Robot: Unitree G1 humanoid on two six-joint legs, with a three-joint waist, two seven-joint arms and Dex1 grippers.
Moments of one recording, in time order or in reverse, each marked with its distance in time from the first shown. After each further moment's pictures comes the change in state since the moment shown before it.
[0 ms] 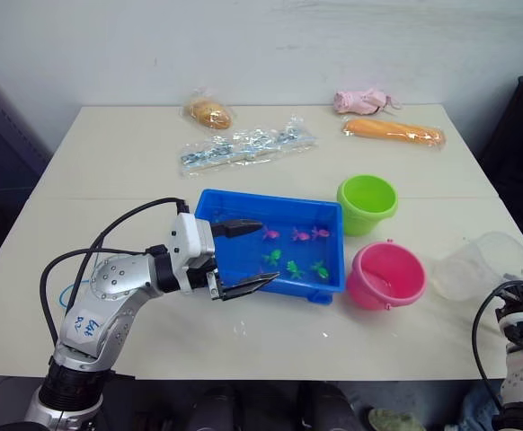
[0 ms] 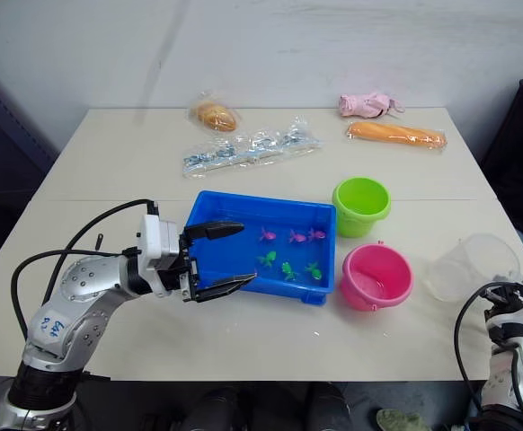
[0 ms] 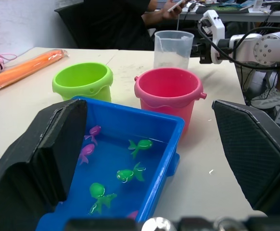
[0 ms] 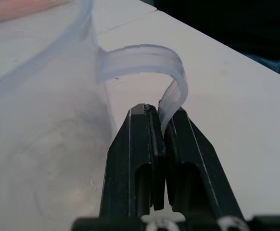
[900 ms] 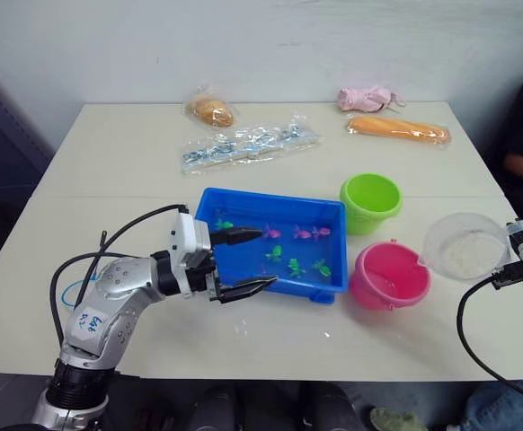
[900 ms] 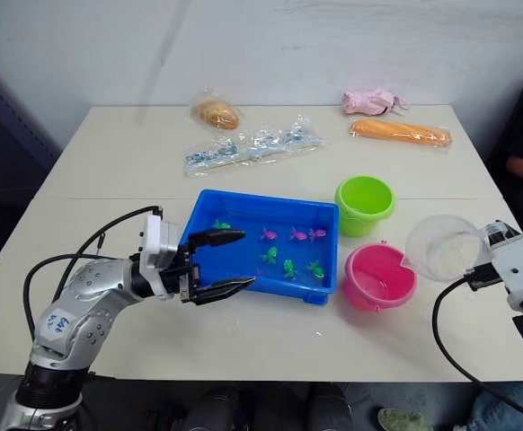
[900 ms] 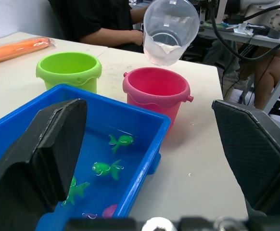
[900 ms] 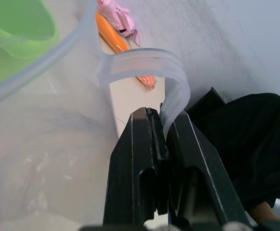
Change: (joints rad) left arm 0.000 -0.048 0.012 0.066 -0.060 0.065 -0.055; right arm 0.312 -0.273 0.112 -0.764 -0.521 0.037 0.024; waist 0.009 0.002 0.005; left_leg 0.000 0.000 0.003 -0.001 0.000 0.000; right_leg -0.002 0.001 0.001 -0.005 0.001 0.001
